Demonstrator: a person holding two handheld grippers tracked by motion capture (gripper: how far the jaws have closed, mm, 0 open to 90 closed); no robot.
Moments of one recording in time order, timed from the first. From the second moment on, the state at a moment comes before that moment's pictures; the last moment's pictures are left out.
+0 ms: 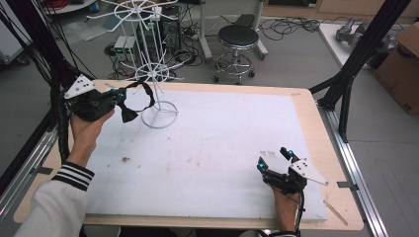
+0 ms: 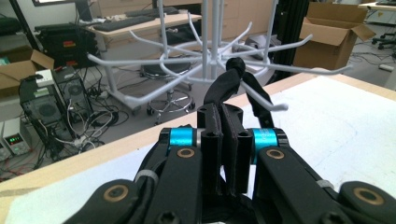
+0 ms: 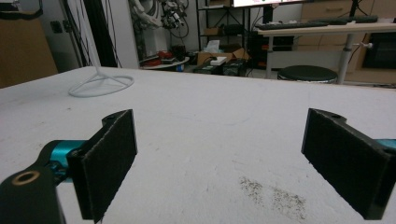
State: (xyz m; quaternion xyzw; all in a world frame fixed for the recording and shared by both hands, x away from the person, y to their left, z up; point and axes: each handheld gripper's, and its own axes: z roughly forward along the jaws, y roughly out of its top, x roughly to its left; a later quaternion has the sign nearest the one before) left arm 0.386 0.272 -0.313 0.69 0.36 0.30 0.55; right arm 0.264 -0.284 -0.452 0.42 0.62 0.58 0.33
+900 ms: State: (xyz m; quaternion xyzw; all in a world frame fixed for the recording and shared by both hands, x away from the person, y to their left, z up) left arm 0.390 0.259 -0.328 0.73 0.36 0.27 0.52; right arm 0.264 -0.285 -0.452 0.42 0.62 0.58 0.32
